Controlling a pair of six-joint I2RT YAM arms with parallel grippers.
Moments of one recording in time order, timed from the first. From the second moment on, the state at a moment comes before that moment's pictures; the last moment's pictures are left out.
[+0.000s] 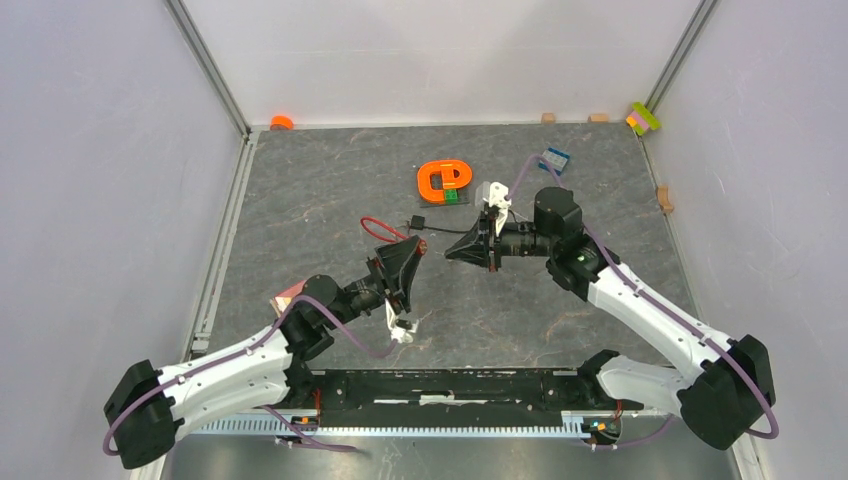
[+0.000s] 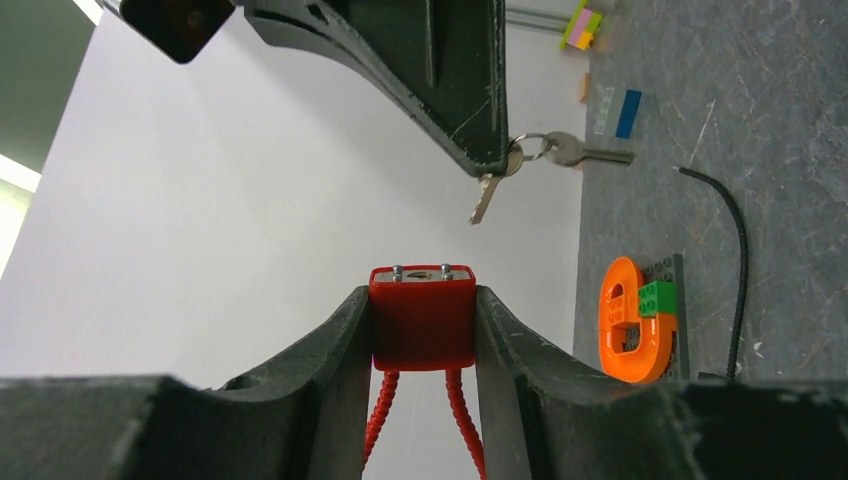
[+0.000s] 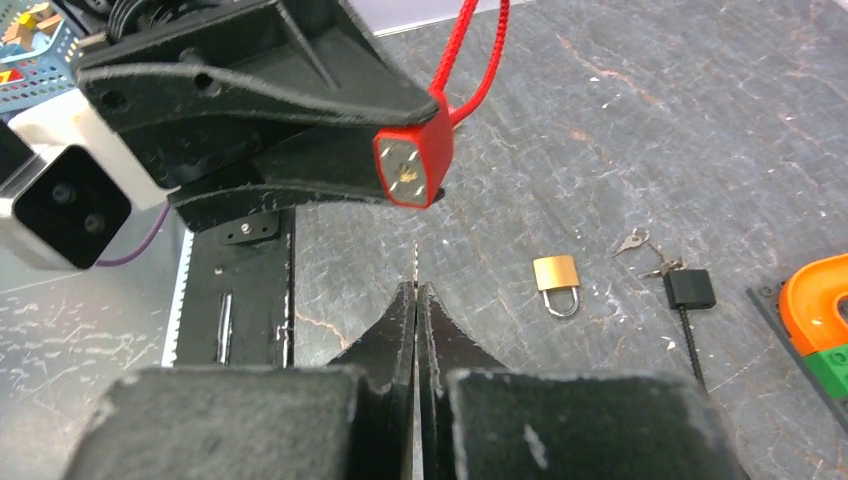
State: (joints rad) left arm -0.91 0.79 0.33 0.59 0.19 1.44; right arm 0.60 1.12 0.83 0.07 -0.85 -0.04
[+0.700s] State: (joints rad) left arm -0.91 0.77 0.21 0.77 0.32 1.49; right arm 0.67 1.11 0.89 -0.11 -0.80 -0.16
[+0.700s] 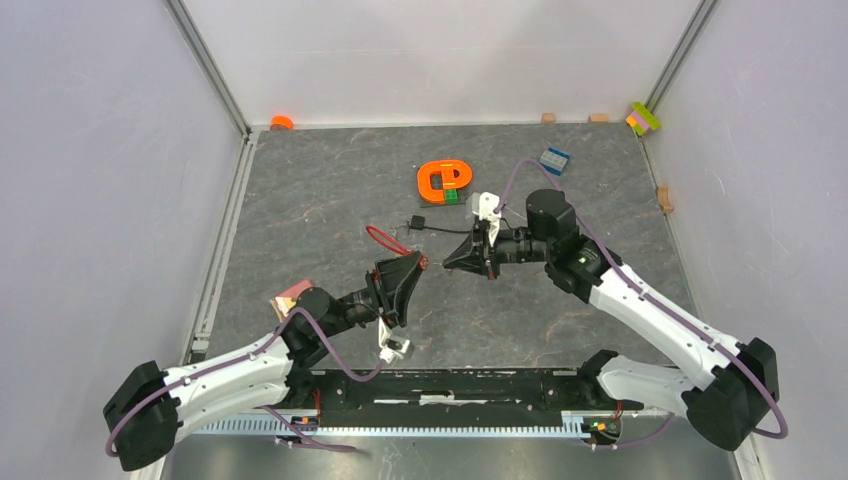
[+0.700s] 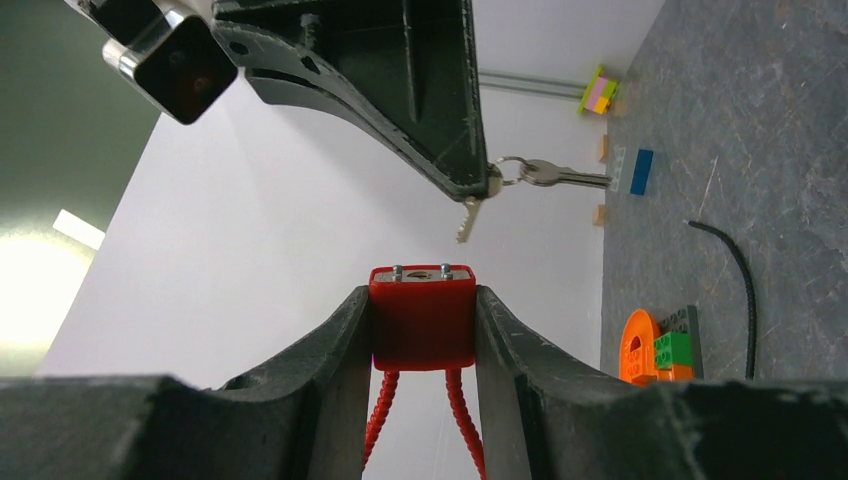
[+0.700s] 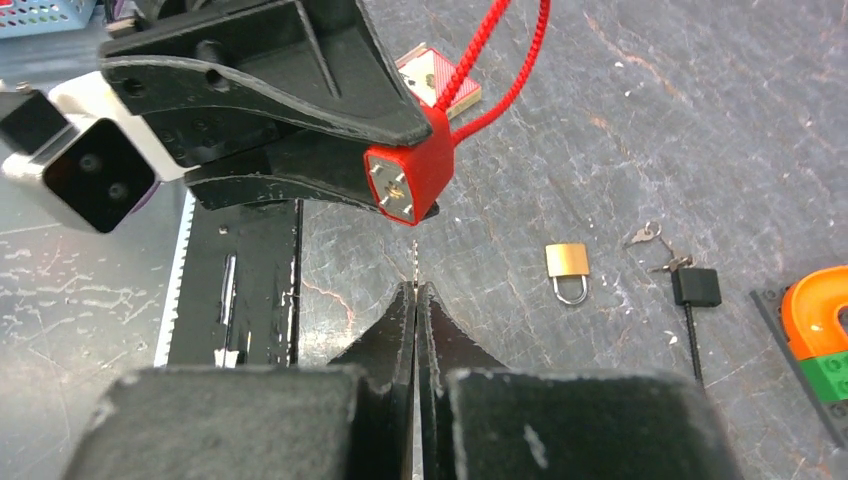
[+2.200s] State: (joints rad) left arm -0.96 1.02 1.02 -0.71 0.07 0.85; right arm 0.49 1.11 0.79 -0.30 -0.77 -0.67
